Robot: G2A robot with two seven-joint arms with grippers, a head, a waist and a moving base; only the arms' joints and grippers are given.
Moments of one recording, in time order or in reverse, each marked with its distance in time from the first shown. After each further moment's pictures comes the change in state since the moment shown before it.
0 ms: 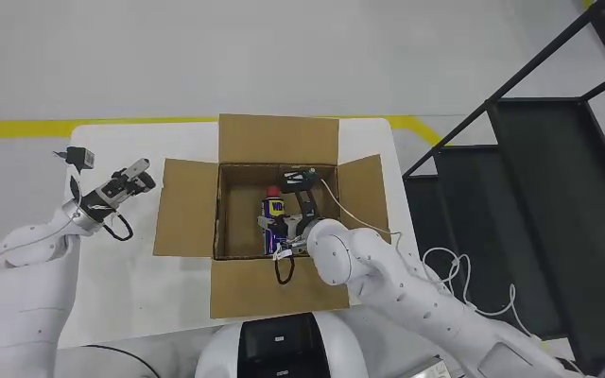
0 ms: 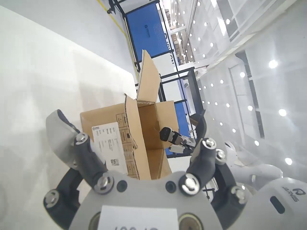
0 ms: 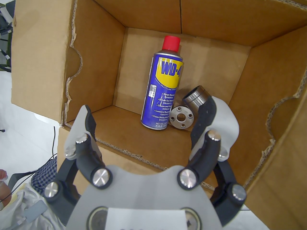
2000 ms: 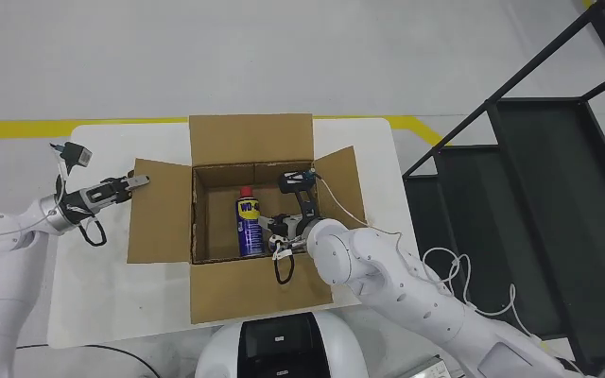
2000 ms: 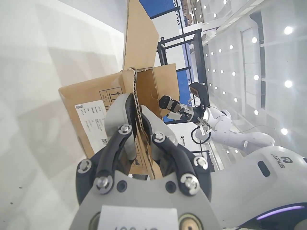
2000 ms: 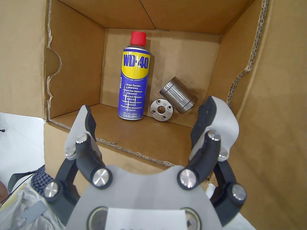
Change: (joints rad) left arm -0.092 0.160 0.144 0.045 -0.144 0.010 -0.201; right arm 0.000 0.000 0.000 0.000 0.000 0.000 0.000
